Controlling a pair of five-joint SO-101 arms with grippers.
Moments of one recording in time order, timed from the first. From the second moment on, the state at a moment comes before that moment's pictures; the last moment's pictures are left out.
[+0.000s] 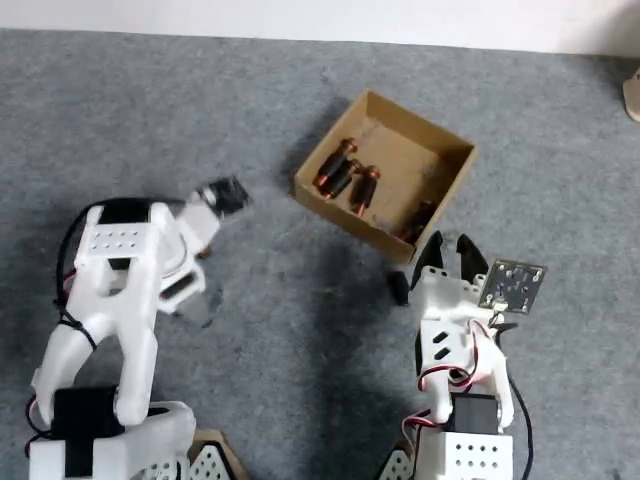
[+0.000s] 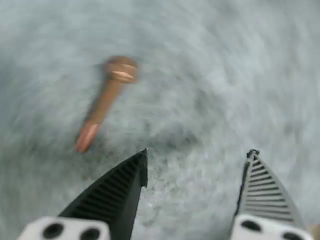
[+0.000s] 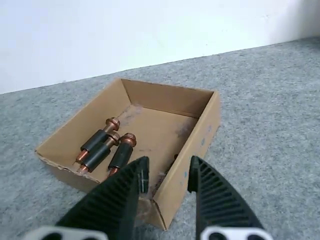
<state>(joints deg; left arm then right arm) -10.6 -13.4 36.4 71.7 -56.0 -0.5 -101.5 96.0 27.1 -7.6</state>
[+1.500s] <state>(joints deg) -8.4 18.3 10.0 75.8 -61.1 -0.7 -101.5 96.0 27.1 -7.6</state>
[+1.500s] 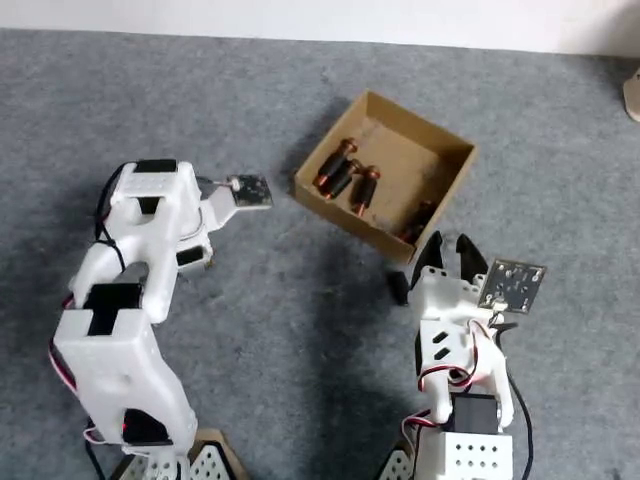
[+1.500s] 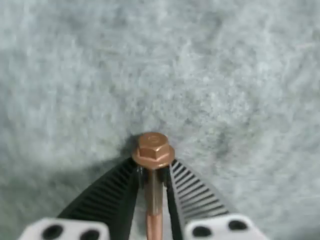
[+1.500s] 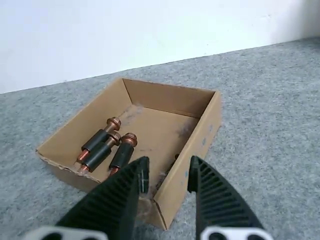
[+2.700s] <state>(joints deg) -7.7 -17.6 46.9 49.9 9.7 -11.8 -41.1 59.4 43.6 26.1</state>
